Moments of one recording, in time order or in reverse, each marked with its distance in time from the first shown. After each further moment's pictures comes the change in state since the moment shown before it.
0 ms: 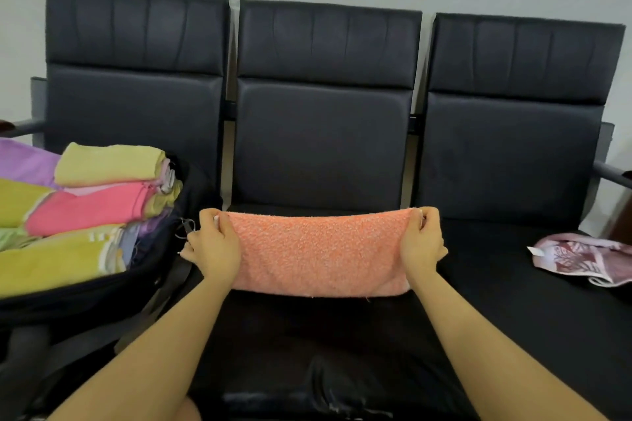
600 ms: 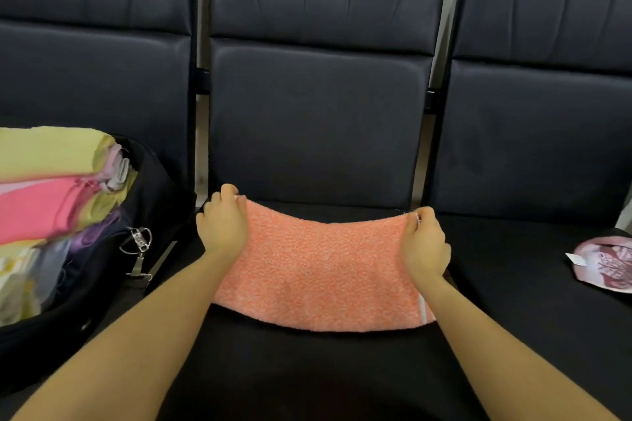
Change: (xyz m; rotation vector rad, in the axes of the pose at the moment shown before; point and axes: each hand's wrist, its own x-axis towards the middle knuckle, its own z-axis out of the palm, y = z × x) left_hand 0.075 -0.015 0.112 0.416 -0.152 0.323; right_hand 0.066 0.061 0.070 -0.466 -0.037 -0.101
